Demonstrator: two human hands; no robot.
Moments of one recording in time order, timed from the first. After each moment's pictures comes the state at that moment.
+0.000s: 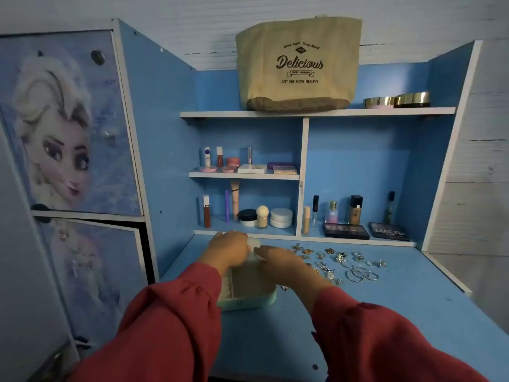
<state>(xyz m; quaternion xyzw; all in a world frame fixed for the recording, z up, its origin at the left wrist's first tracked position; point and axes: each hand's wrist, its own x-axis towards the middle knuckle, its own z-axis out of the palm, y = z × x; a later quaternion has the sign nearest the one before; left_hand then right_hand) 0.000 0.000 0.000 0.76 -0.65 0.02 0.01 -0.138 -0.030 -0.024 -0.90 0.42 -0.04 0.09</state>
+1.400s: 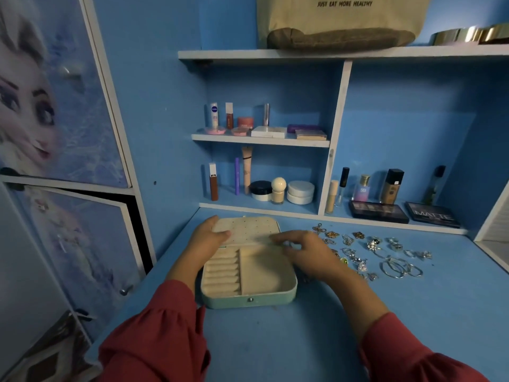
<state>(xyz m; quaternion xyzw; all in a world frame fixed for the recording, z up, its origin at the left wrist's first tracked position) 0.084 -0.020 -0.078 0.72 -0.41 -0.27 0.48 -0.153 -0.067 -0.054 -0.86 0.36 -0.22 0.30</state>
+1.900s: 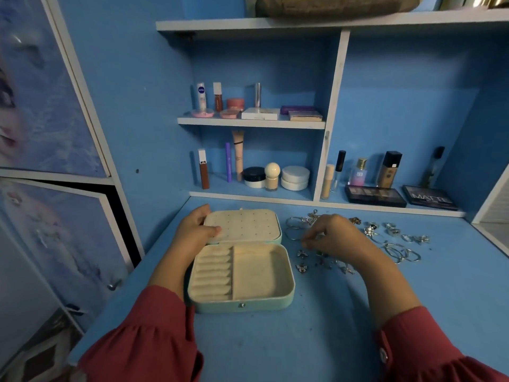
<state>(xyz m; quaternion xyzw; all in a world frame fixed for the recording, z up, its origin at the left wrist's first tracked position) 0.091 -0.023 -0.094 0.68 -0.37 -0.30 0.55 -0.197 -0.092 -0.050 -0.86 0.45 -0.18 0.19</state>
